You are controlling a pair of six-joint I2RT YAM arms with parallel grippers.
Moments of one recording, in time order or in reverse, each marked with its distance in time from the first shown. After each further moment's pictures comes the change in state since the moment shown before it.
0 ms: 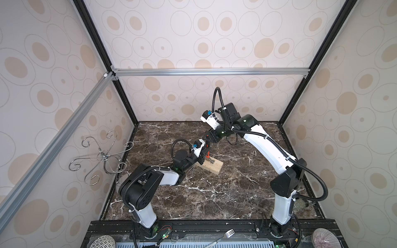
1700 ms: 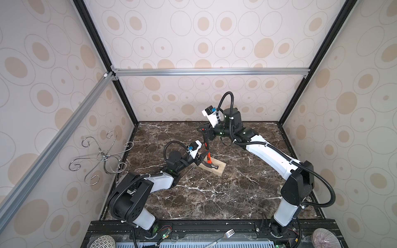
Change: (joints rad) left arm 0.019 -0.152 -0.071 -0.015 0.074 0.055; right arm 0.003 -0.164 -0.425 0.745 -0.085 0.164
